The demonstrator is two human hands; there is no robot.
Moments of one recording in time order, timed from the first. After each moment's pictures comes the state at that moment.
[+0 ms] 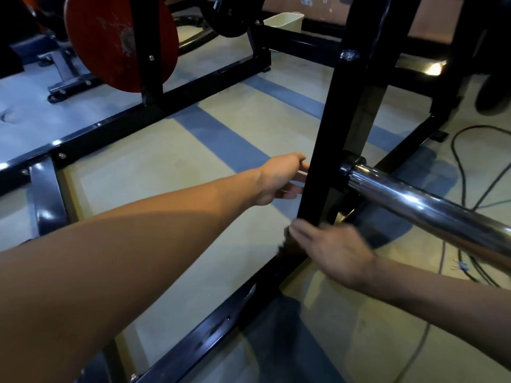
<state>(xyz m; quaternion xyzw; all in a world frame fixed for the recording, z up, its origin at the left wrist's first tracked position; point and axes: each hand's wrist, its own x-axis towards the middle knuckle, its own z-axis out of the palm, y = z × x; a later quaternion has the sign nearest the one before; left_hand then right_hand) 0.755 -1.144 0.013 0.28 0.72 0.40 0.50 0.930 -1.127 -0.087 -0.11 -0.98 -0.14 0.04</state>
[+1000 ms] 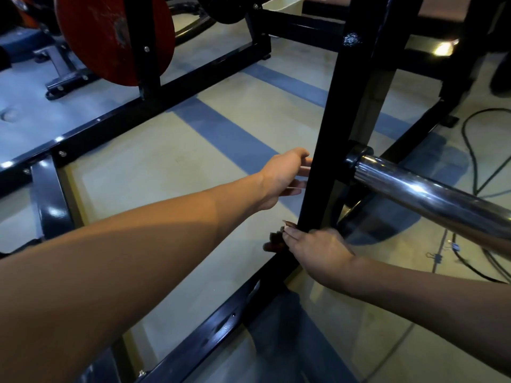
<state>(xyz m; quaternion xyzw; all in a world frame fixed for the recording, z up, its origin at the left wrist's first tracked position) 0.757 -1.147 0.001 0.25 0.71 0.45 0.48 0.899 -1.147 -0.118 -0.06 -0.99 -0.06 -0.05</state>
